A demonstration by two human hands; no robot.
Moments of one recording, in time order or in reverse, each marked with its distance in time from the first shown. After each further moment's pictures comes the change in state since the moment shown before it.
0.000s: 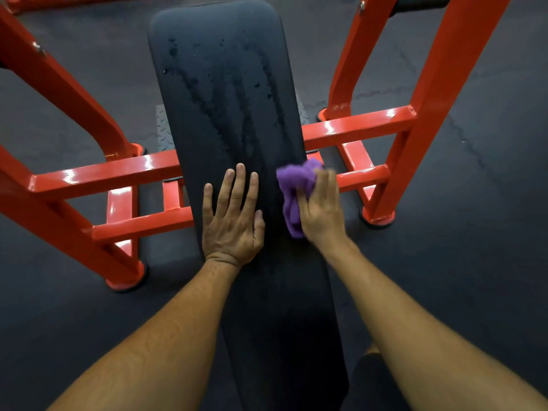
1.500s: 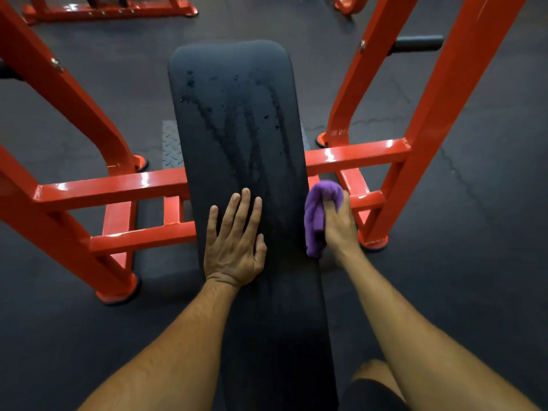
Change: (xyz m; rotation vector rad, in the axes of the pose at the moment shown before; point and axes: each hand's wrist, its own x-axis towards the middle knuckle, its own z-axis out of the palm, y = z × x) left_hand -0.001 -0.002 -0.002 -0.020 -0.013 0.010; right_hand 0.030 0.002 -0.027 0.302 -0.053 0.460
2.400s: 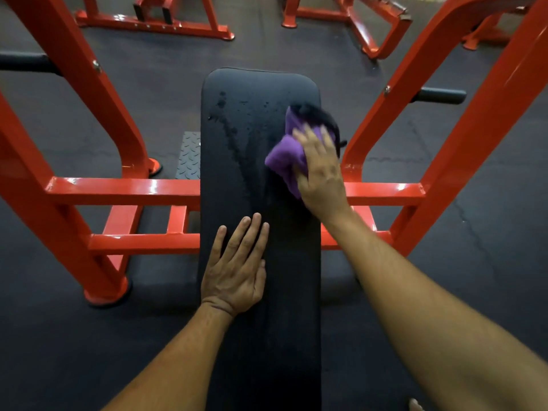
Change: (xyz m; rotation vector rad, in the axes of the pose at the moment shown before) left_hand 0.000 0.000 0.001 0.011 0.035 -0.021; right_hand 0.094 -0.106 0.053 -0.575 -0.005 -0.946
